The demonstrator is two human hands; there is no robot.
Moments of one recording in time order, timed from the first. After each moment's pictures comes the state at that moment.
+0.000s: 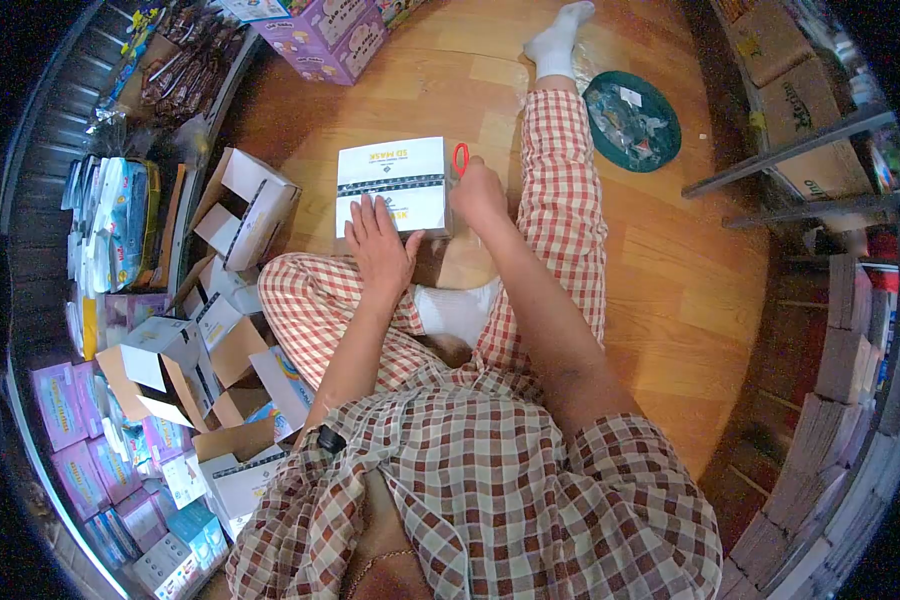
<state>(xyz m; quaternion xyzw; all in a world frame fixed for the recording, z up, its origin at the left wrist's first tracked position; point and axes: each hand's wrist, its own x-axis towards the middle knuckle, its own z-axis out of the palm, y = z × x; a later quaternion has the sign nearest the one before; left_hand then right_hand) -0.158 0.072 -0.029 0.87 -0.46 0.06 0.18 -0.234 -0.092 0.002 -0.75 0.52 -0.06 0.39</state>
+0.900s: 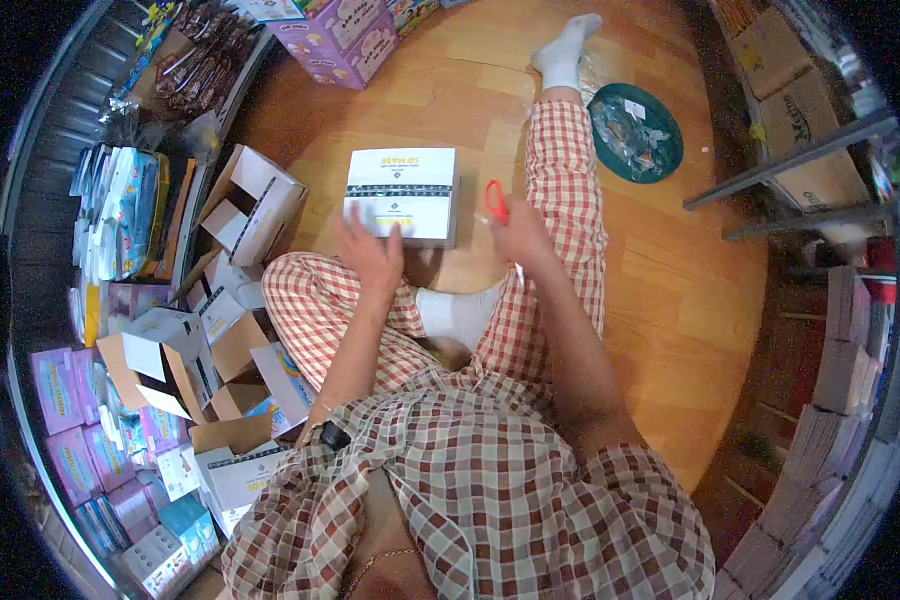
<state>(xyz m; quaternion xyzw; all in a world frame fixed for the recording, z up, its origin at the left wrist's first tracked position) -0.148 0.082 -0.028 0.87 -0.43 0.08 0.23 -0.309 -0.083 0.011 -0.75 0.45 -0.08 0.48</state>
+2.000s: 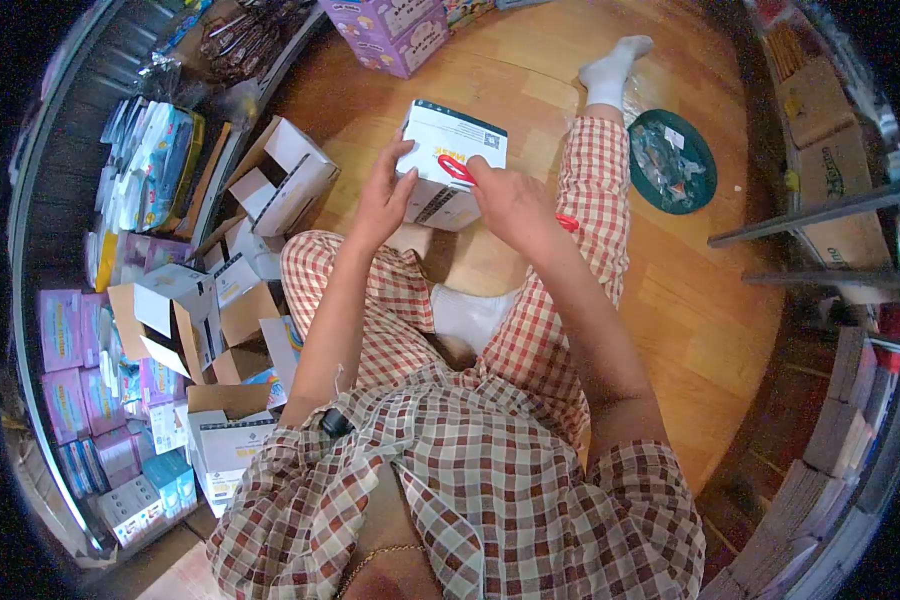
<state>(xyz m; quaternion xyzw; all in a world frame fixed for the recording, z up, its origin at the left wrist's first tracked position) -0.097 0.047 0.029 0.68 -0.47 -0.12 0.55 -0.264 -0.083 0.086 -0.95 0.17 -0.14 0.23</state>
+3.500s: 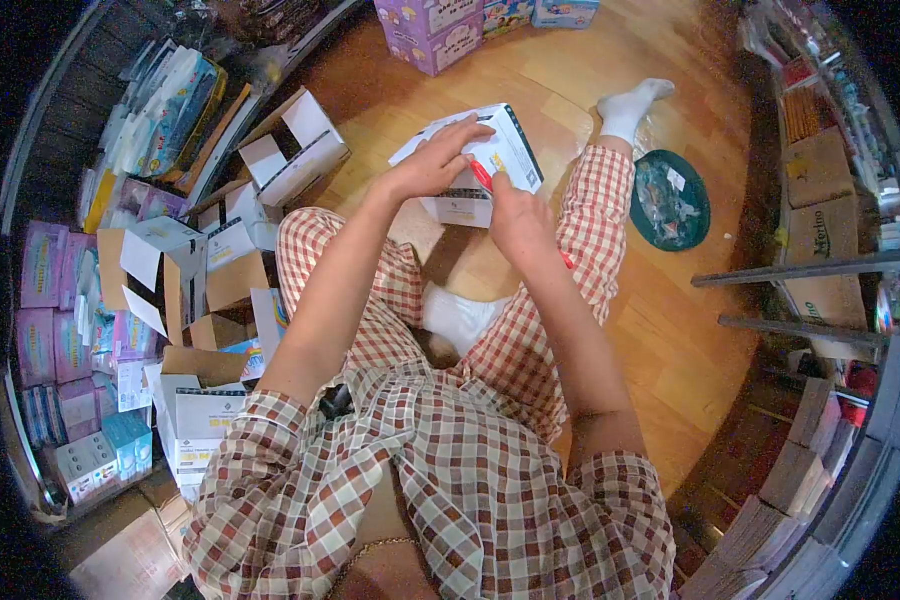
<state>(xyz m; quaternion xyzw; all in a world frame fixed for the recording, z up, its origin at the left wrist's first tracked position) -0.082 -0.001 0.042 0.71 -0.58 -0.18 0.36 -0.259 -0.069 0.084 -0.95 0.26 -0.05 0.14</state>
